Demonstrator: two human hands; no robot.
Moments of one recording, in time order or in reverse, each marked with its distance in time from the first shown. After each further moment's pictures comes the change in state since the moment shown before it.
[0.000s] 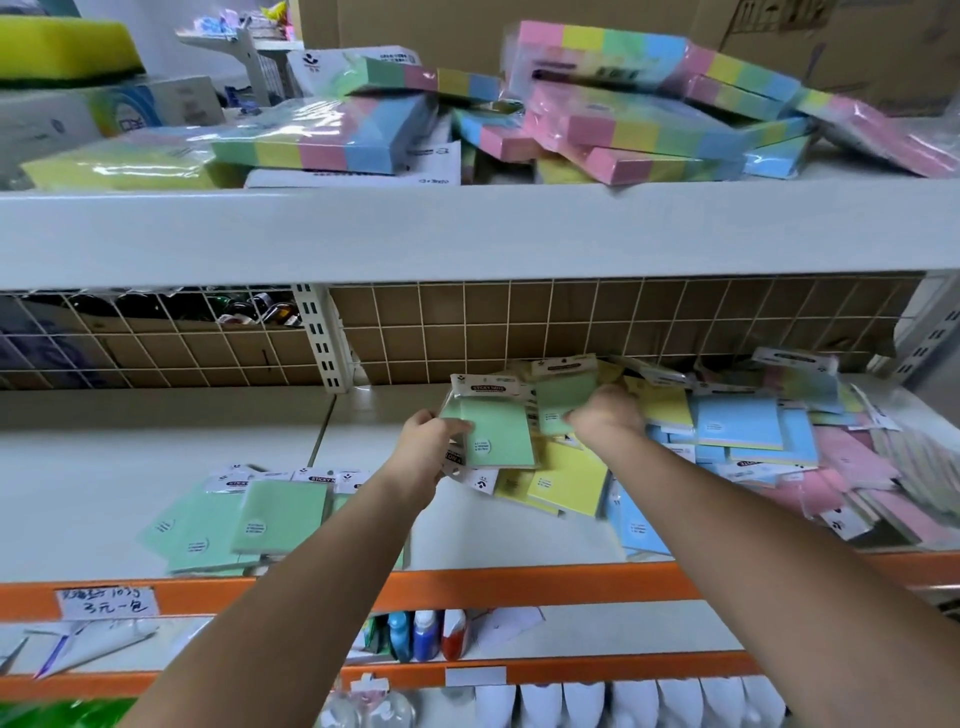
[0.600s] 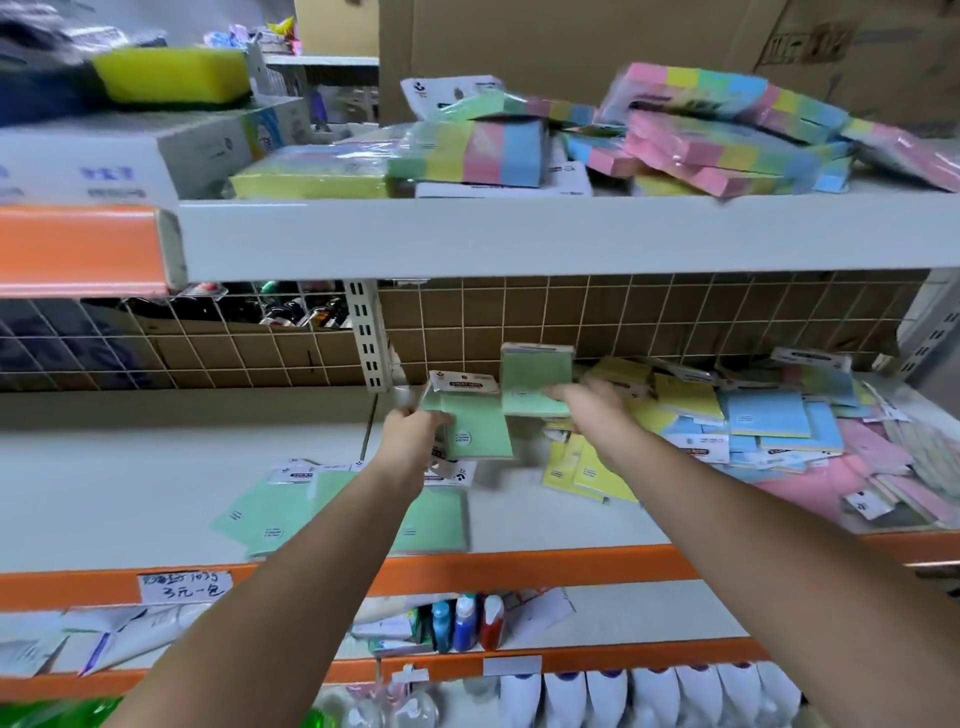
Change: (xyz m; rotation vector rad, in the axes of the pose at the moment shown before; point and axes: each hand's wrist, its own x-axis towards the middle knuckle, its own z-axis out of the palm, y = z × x) left_hand -0.014 0.017 -0.075 0.025 0.103 0.053; right_hand -0.074 -0.043 0.007 0.848 -0.188 -0.110
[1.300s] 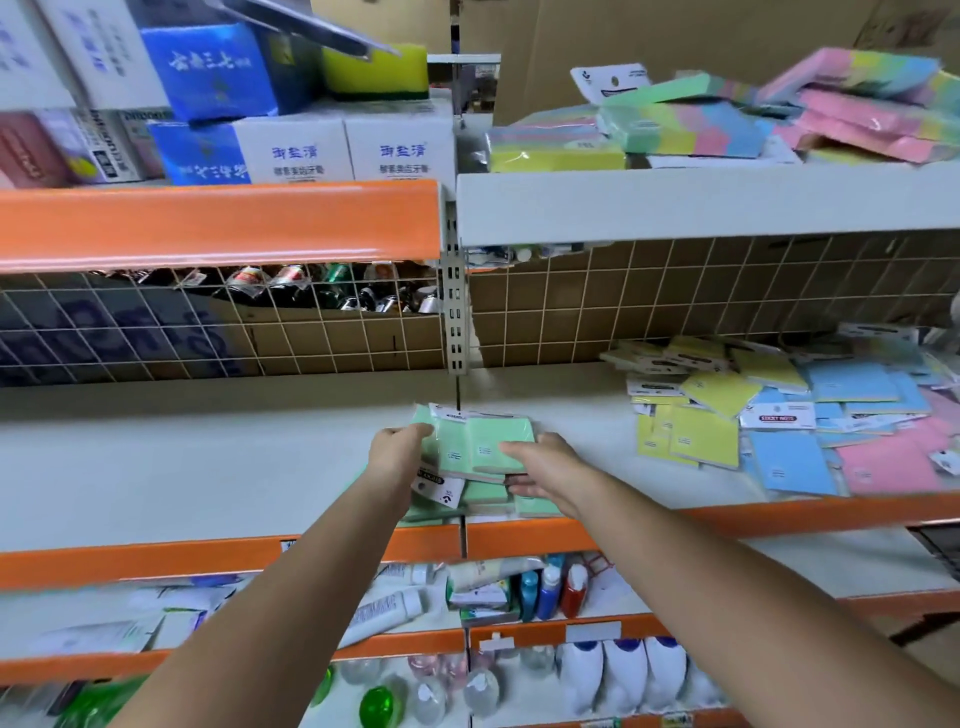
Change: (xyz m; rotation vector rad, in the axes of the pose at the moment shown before) left_hand 0.001 -0.014 -0.153 0.060 0.090 -0.097; right_hand -0.093 0.023 0.163 0.054 -0.268 0.195
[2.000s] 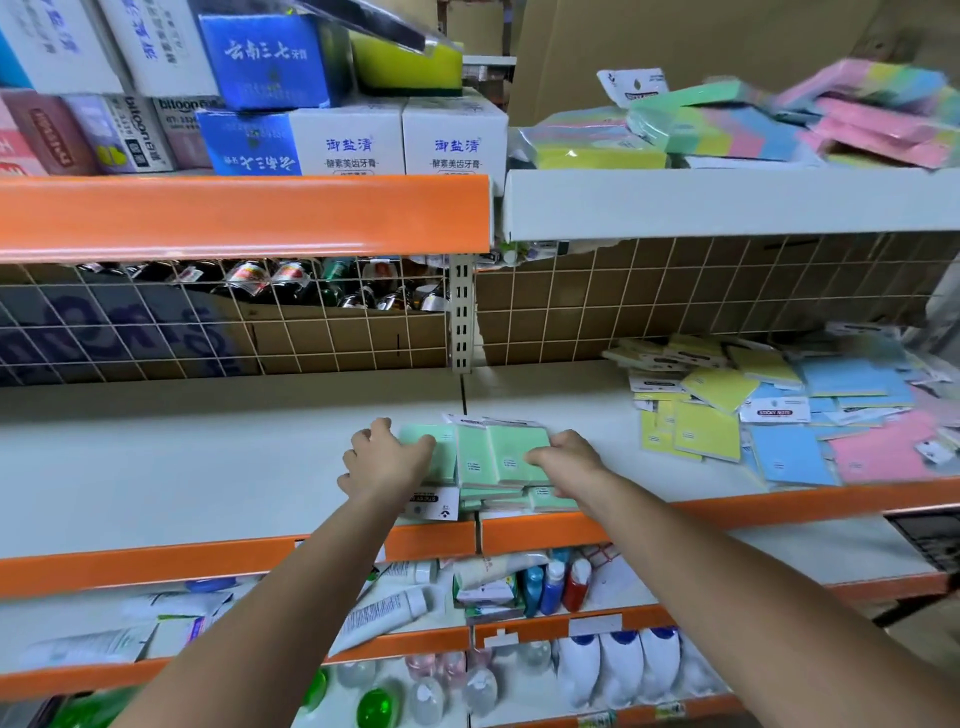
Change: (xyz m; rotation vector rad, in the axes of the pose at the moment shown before) left_hand 0.002 -0.006 -0.027 0.774 0.208 0.207; right_hand 0.000 0.010 -0.001 -0.348 0.217 -0.017
